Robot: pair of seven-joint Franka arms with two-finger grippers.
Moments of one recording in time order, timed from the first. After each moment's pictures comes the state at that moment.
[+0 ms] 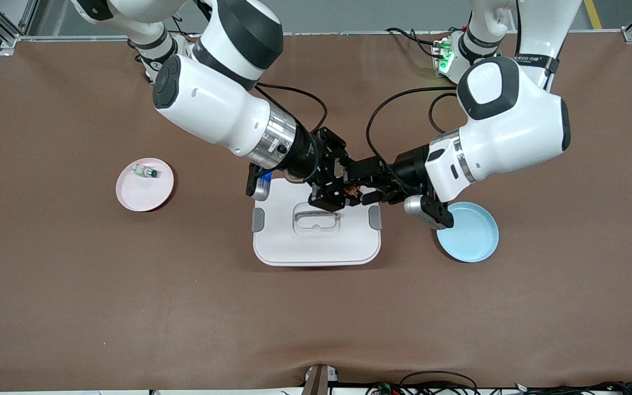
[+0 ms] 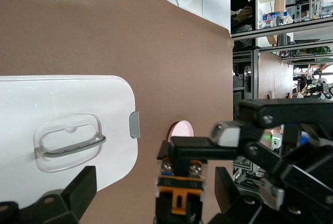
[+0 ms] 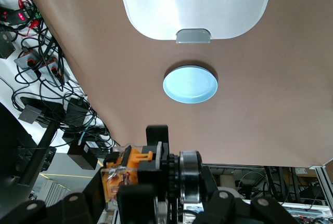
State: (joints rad) left arm -0.28 0.34 -0.21 -1.52 -0.90 2.18 -0.02; right arm 0.62 0.63 0.03 -0.99 0.62 2.16 2.03
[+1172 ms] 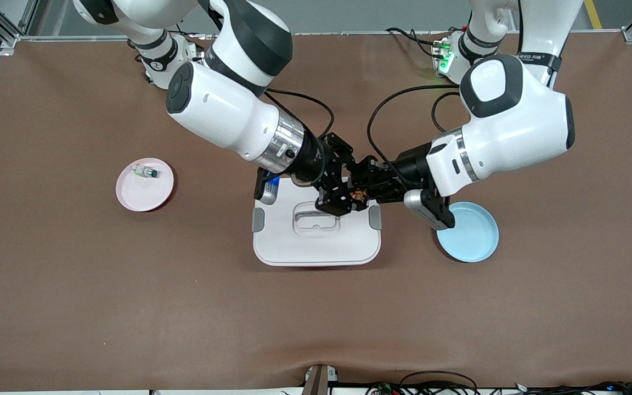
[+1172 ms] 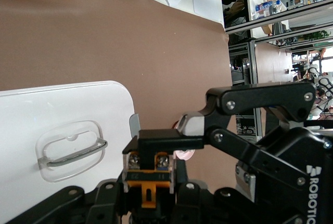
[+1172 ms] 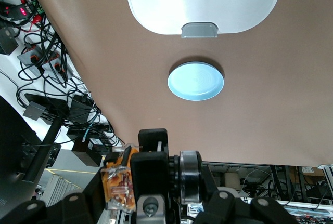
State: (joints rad) left arm -0.28 0.34 -0.21 -1.52 -0.91 2.18 0.08; right arm 0.63 0.66 0.03 -0.98 0.62 2.21 2.03
